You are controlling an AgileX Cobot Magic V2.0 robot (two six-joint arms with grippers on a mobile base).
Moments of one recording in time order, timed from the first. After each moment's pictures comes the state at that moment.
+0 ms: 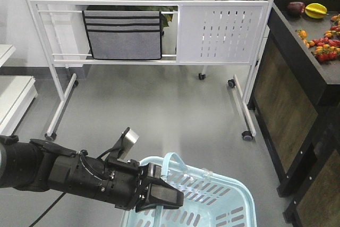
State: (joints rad) left arm -0.44 1.76 -0.74 -1.68 1.00 0.95; right arm 0.04 -0.01 0.03 0.08 0.14 0.00
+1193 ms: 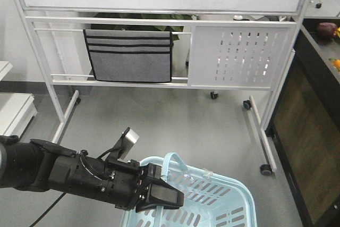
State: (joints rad) left arm -0.44 1.76 -0.74 -1.68 1.00 0.95; right arm 0.04 -0.01 0.03 0.08 0.14 0.00
